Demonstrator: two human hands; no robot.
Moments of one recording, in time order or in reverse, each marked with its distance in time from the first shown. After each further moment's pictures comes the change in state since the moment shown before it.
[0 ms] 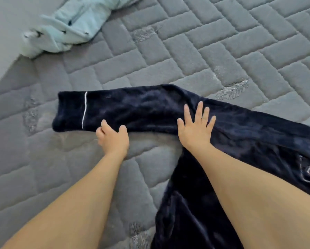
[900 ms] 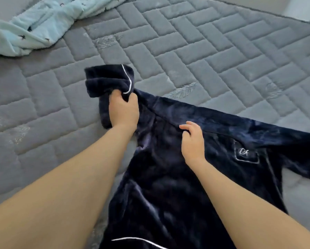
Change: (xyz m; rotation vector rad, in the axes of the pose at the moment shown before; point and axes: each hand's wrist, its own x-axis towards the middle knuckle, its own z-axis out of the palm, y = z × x) left_hand -0.107 0.121 0.033 -0.412 -0.120 0.391; right_hand -0.080 0.102 -0.038 1.020 0.197 0.202
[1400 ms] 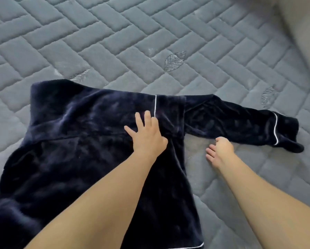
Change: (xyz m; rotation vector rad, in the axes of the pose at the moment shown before) left_hand -0.291 -0.008 0.288 1.009 -0.807 0.541; right_hand 0.013 0.193 -0.370 0.608 0.519 0.885
